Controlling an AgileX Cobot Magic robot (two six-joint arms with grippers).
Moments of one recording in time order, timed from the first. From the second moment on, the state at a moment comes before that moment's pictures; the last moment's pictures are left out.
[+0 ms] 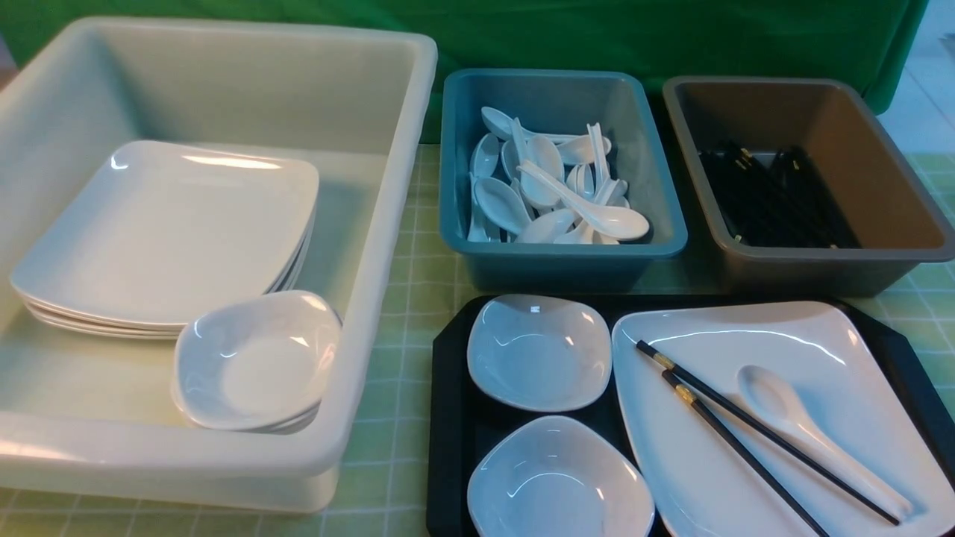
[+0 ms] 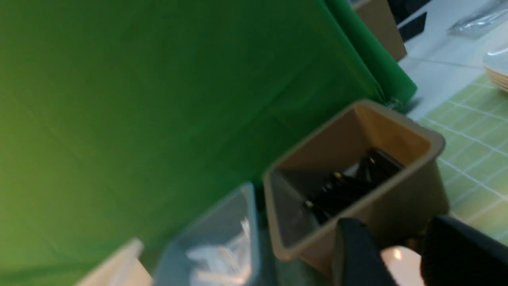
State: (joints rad) right arm -0.01 0.02 0.01 0.41 -0.12 0.38; left arm 0.01 0.00 -0.03 -0.28 -0.59 -0.24
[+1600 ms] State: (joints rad) right arm 0.48 1.74 -1.11 -0.05 0.74 -0.52; left arm 0.01 0.94 -0.69 -0.50 0.81 0.26
